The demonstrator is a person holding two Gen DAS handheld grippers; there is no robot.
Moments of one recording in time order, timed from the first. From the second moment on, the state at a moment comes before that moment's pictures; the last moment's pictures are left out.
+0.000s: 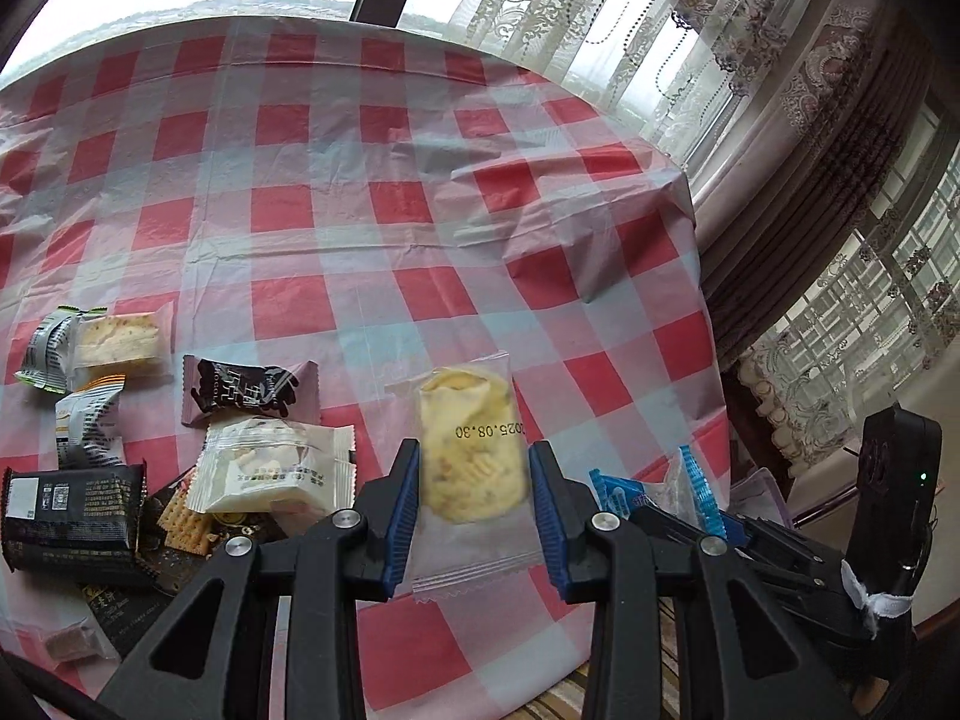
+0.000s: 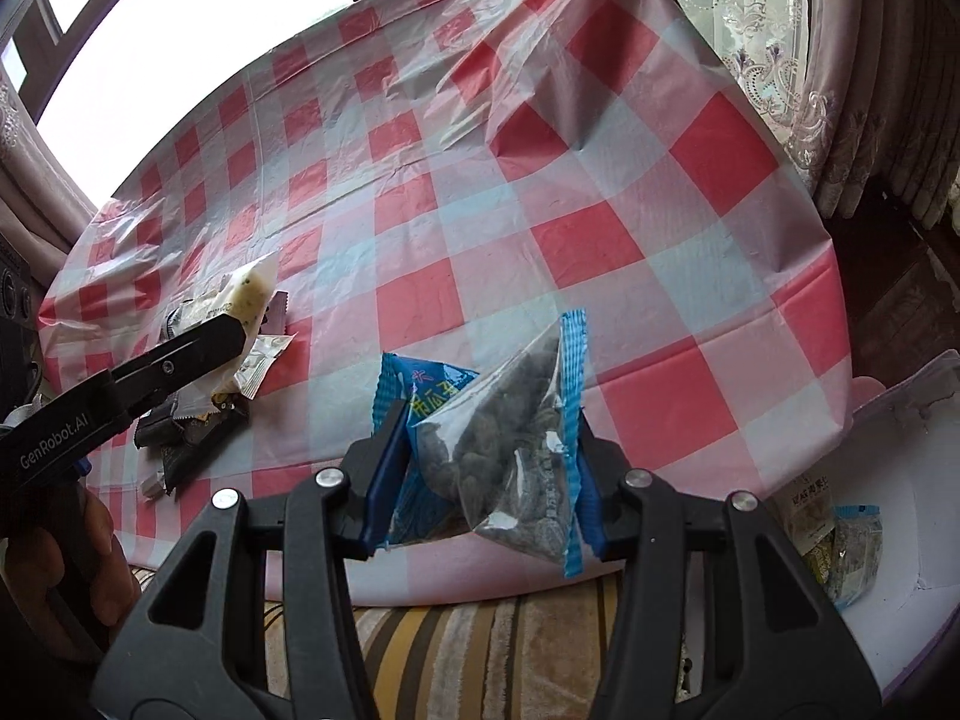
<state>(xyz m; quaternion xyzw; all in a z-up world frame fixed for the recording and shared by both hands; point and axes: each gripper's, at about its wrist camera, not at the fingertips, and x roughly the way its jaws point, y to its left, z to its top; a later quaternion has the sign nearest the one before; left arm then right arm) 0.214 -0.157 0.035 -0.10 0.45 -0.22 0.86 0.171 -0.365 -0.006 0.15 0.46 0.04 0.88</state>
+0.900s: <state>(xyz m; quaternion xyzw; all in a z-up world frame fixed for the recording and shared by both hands) 0.168 -0.352 0.002 0.01 0.53 -0.39 0.75 0.094 -0.538 -0.058 0.21 0.48 -0.13 0.84</state>
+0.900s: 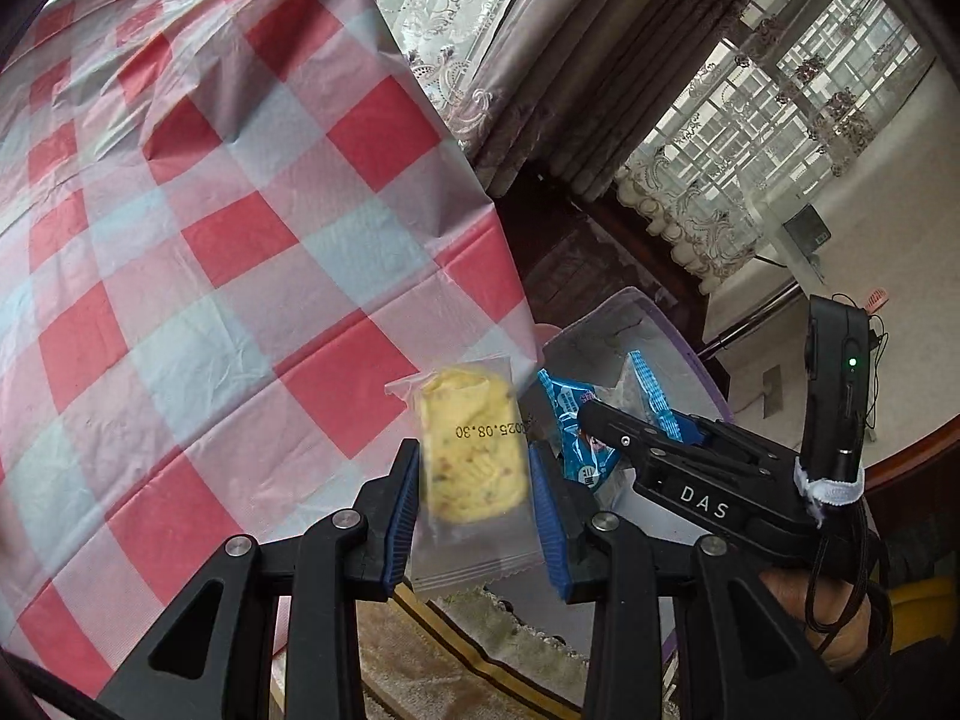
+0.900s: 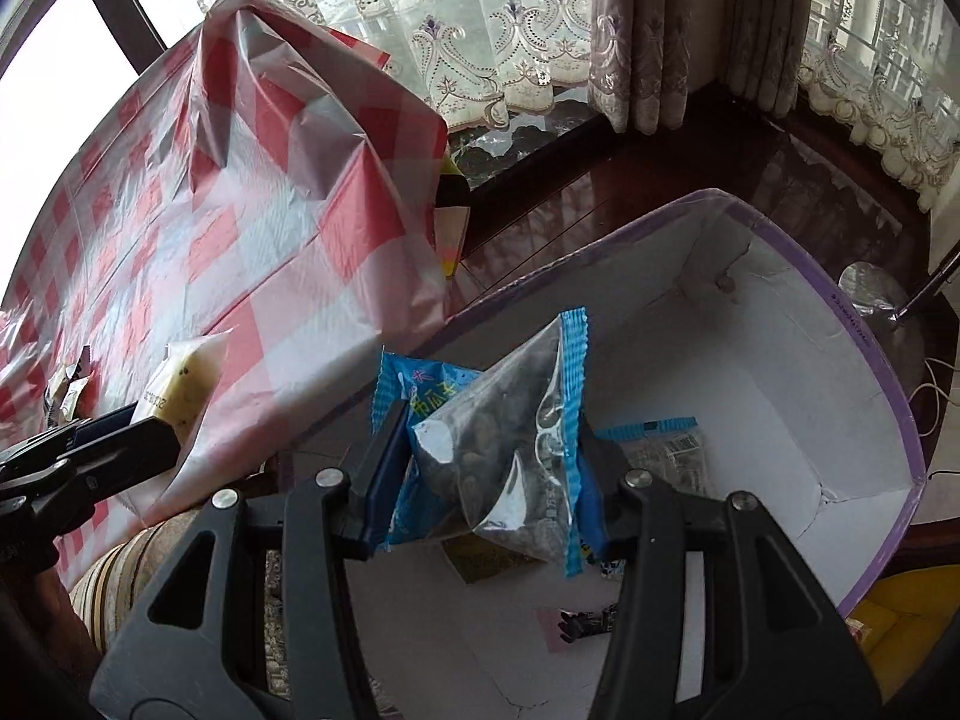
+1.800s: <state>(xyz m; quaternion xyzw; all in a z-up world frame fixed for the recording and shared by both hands) 0.149 -0.396 -0.005 0.04 0.55 -0.43 0.72 0.075 -0.573 -0.068 0.23 0.49 -0.19 0.82</state>
